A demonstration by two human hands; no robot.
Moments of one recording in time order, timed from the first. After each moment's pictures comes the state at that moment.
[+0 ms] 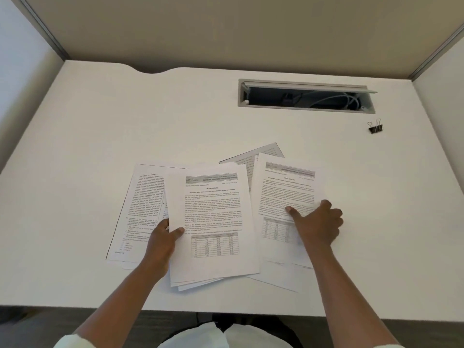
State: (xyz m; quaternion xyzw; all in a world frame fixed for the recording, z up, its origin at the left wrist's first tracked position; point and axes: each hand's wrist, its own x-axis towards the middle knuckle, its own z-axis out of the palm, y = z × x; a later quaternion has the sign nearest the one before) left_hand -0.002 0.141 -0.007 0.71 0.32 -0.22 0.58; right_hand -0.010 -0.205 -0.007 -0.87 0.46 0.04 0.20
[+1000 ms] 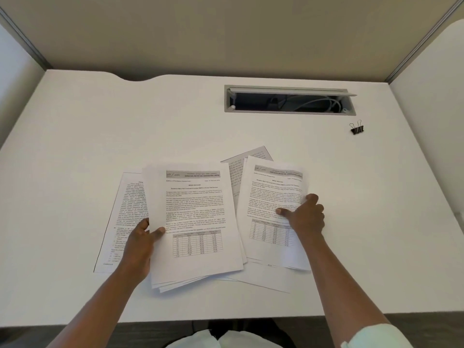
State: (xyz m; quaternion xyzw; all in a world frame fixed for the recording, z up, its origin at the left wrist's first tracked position) left_hand 0.010 0.162 0.000 0.67 0.30 -0.19 0.65; right_hand 0.007 -0.220 -0.010 -0.86 0.44 0.07 0.26
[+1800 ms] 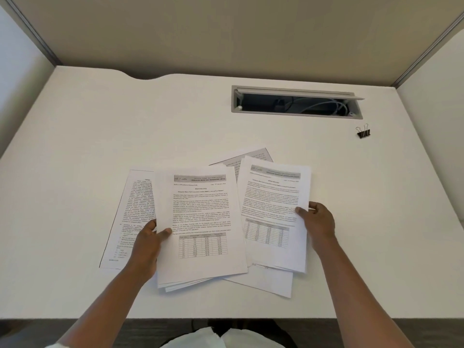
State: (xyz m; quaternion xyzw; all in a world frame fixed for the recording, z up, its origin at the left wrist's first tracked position) left_hand 0.008 0.161 -0.012 0.67 0.32 -0.20 0.65; right_hand -0.010 -0.237 -0.007 -0.74 0.46 0.02 0.49
